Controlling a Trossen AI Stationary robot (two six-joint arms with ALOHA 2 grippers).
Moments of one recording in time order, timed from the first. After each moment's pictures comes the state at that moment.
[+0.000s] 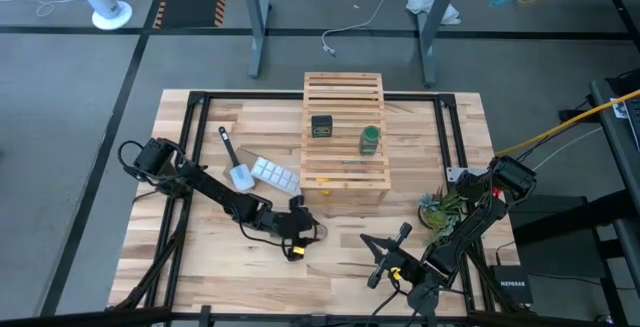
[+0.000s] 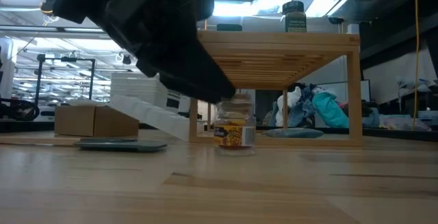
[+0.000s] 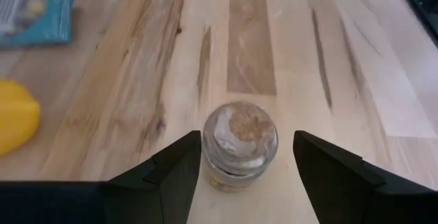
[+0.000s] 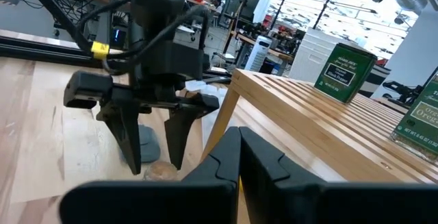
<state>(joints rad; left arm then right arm) -0.38 1.82 0.90 0.30 -0.29 -0.32 0.92 1.80 0.90 0.38 1.49 0.23</state>
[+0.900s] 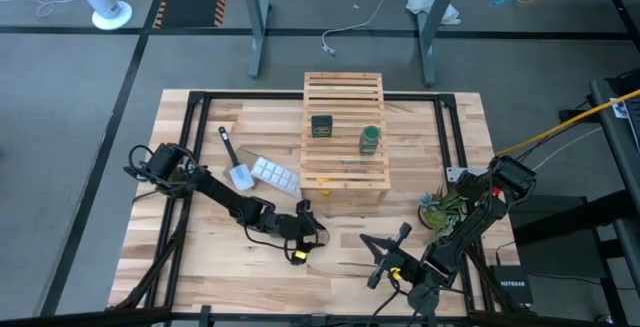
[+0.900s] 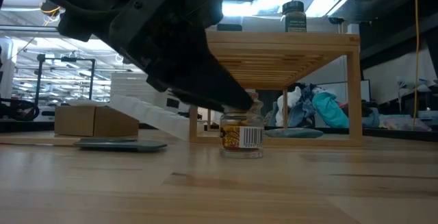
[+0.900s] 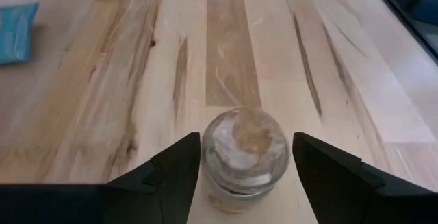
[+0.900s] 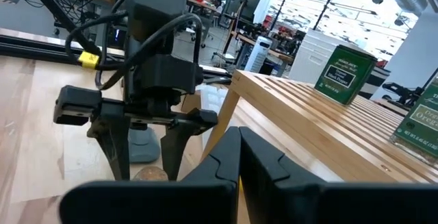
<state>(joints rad) -0.38 1.91 0.90 0.46 -0.25 -0.25 0.92 1.80 0.90 0.40 1.49 0.20</state>
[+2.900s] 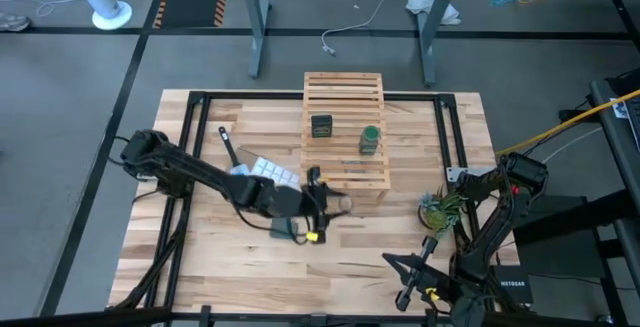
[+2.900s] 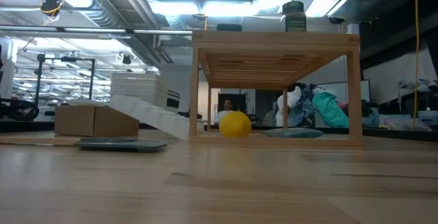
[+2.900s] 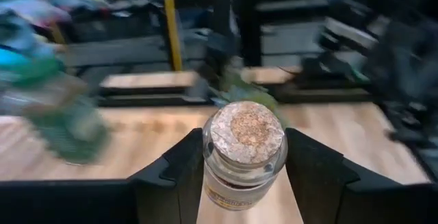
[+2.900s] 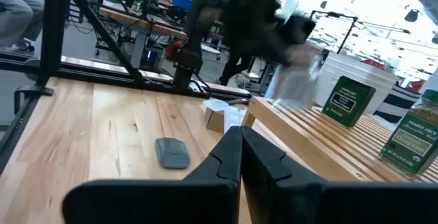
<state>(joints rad) -0.31 1.68 1.27 0.16 -0.47 0.00 1.12 1.72 0.90 0.49 1.57 0.04</state>
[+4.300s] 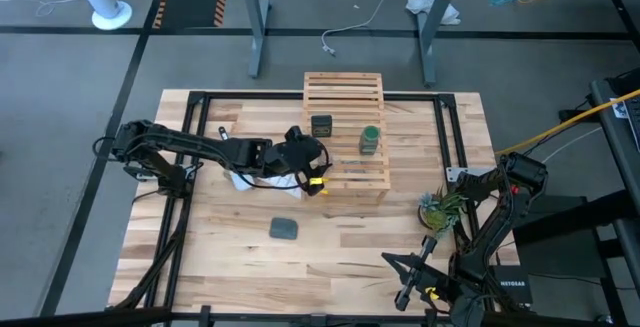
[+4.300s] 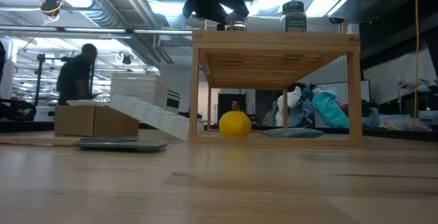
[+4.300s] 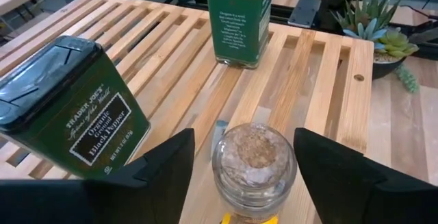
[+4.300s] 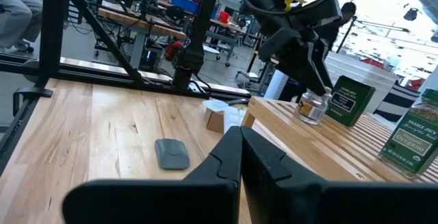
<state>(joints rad) -0.07 1.57 1.26 -0.25 -0.47 -0.21 1.12 1.72 0.90 0.50 1.57 0.04</state>
